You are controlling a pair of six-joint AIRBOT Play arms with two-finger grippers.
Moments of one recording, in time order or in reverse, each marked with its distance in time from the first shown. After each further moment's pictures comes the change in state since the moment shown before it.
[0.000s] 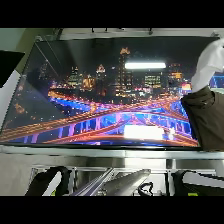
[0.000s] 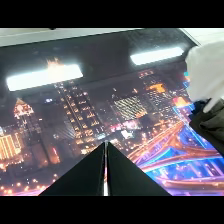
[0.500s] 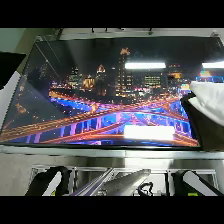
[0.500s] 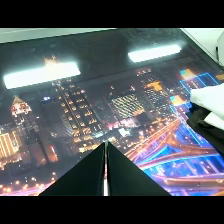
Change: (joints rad) left arm 0.000 0.000 0.000 -0.007 0.009 -0.002; right arm -0.124 0.299 -0.364 -0.652 -0.342 0.319
